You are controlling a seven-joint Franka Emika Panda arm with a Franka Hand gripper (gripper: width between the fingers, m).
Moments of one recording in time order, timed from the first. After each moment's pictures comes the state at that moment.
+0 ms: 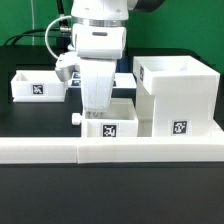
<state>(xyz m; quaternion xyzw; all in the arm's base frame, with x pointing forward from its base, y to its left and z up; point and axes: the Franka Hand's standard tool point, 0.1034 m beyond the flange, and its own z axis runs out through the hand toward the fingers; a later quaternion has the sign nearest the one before) 0.542 -0.024 0.012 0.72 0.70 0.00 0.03</state>
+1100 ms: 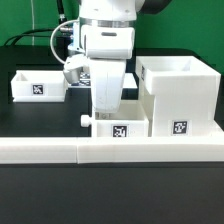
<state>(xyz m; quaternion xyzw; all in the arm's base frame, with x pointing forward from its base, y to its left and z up) 0.549 -0.010 0.011 0.71 0.70 0.00 0.03</state>
